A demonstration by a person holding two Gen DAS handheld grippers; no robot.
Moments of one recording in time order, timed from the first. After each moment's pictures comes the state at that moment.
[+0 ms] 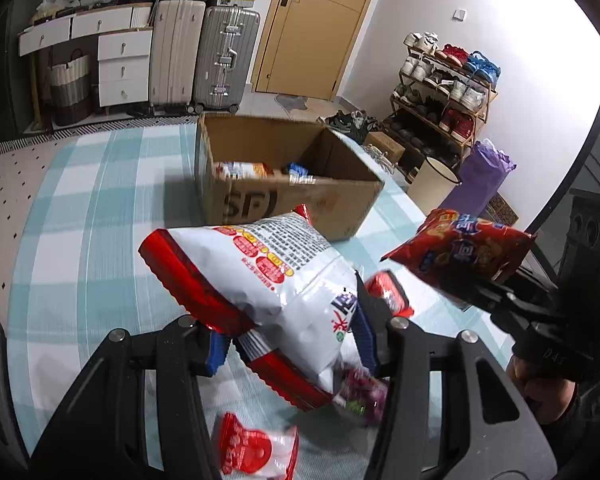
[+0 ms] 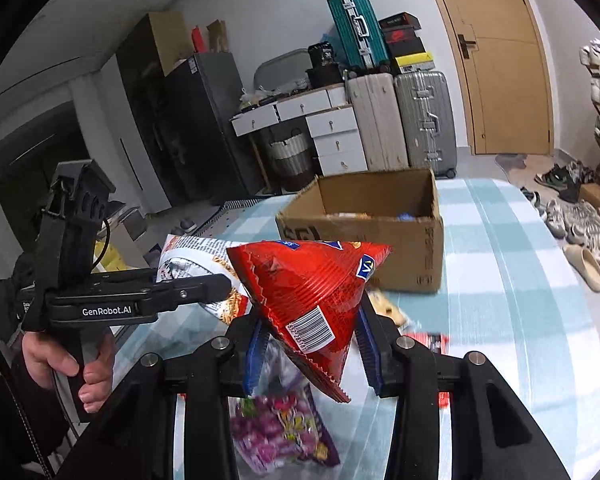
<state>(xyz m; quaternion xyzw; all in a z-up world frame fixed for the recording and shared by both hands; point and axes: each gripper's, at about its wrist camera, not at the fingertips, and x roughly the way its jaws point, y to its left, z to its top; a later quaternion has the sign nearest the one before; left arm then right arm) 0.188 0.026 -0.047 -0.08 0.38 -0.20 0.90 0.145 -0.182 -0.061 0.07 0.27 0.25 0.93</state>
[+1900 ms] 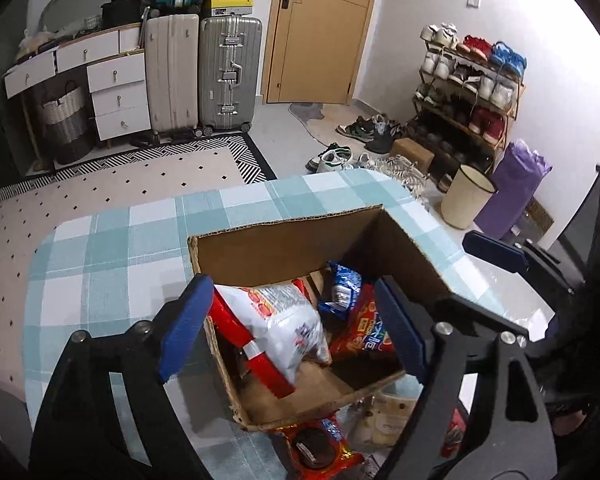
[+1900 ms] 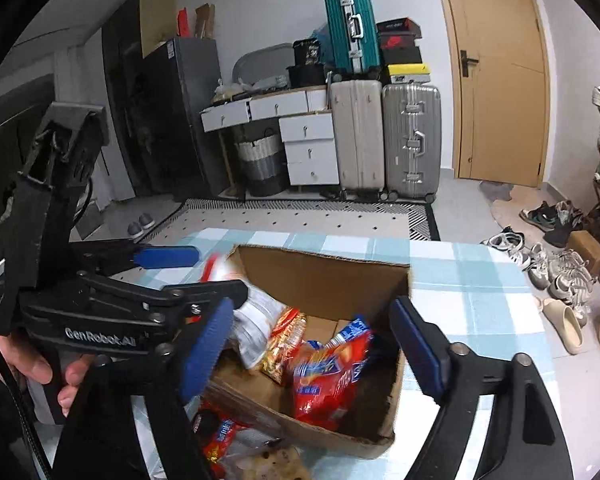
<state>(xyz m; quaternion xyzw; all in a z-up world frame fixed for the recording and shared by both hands) 0.423 -0.010 -0.041 -0.02 0.38 -0.17 0.91 0.347 -0.179 -0.043 0.02 0.27 0.20 0.94</state>
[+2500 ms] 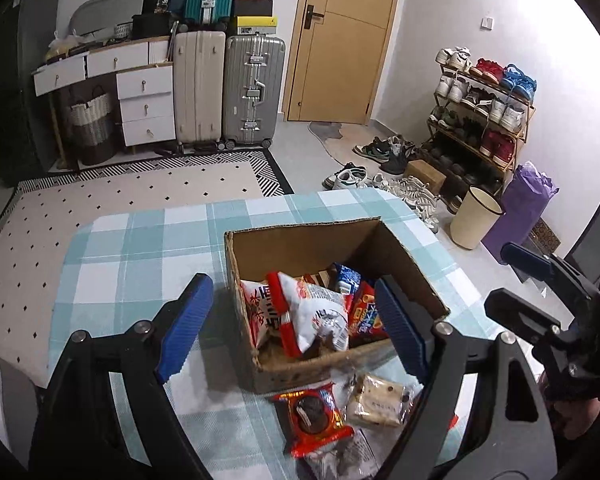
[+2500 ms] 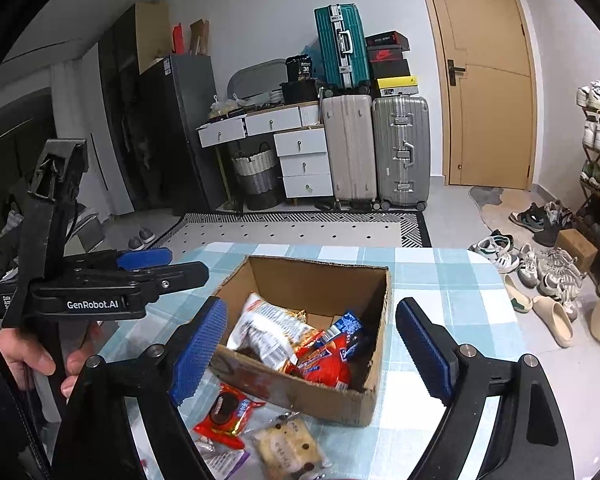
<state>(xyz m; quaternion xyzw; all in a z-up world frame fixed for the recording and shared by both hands) 0.351 0.014 0.002 -0.03 0.35 -0.13 0.93 0.287 -0.200 -0.004 0.02 0.25 0.19 0.95</state>
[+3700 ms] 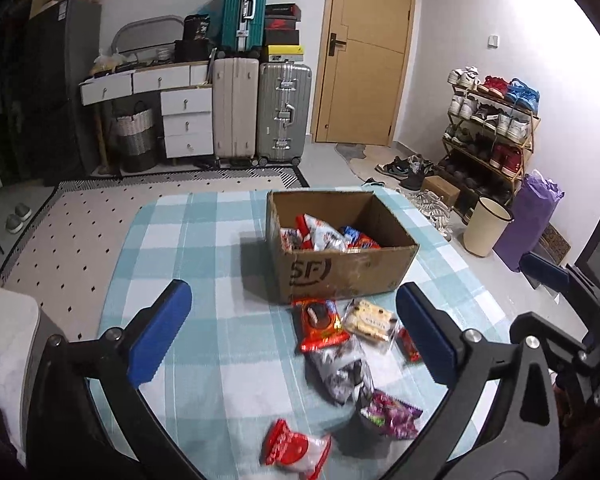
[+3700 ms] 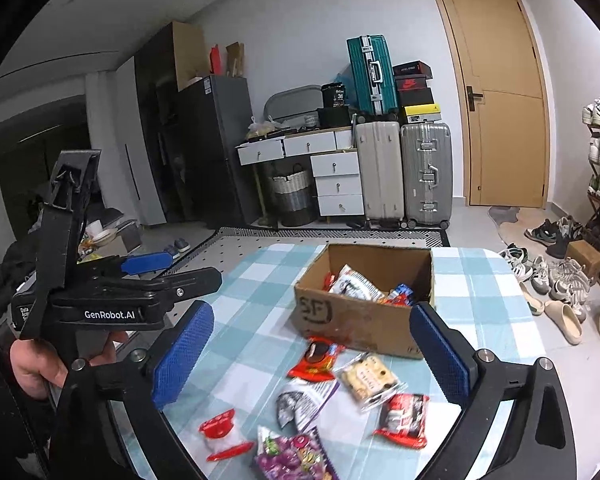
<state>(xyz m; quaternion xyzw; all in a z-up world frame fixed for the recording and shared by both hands) 0.128 0.039 0.042 -0.04 0.31 -0.07 0.95 0.101 -0.164 0.023 0.03 0.21 0.24 0.95</state>
